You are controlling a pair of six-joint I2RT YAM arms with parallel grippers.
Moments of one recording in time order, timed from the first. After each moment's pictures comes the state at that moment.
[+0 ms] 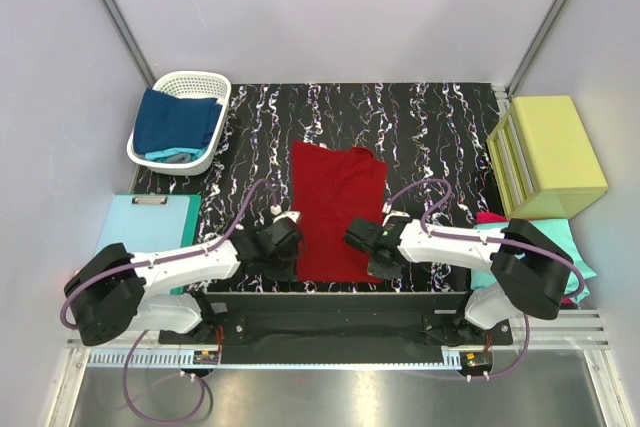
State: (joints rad) left arm -0.96 1.24 0.56 -0.45 -0.05 -0.80; right arm 1.02 1.49 0.81 -0.81 0.28 1.25
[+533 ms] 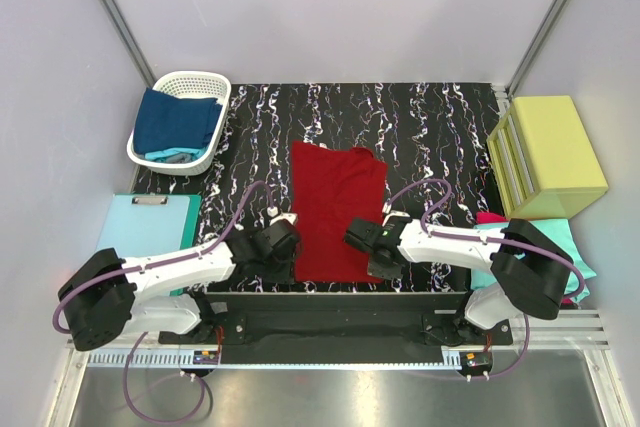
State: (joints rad) left arm -0.97 1.19 0.56 -0.53 -0.07 -0.81; right arm 1.02 1.49 0.81 -0.81 0.28 1.25
